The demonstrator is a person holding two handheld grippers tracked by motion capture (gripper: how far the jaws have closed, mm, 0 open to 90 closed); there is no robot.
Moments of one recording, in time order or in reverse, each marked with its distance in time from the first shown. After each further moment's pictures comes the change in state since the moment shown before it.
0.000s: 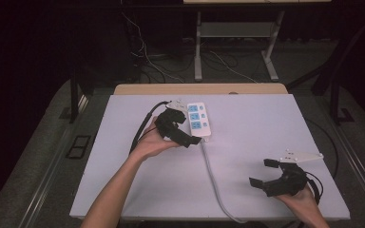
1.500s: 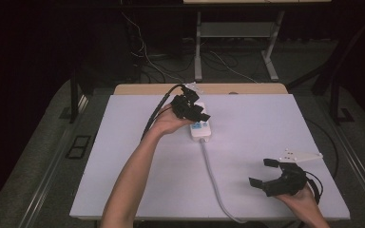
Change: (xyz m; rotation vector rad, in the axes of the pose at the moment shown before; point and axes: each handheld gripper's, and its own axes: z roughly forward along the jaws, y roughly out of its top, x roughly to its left) left arm 0.044 0.046 0.050 0.045 0.010 0.021; right arm 0.000 0.001 0.001 0.006 -0.001 -0.011
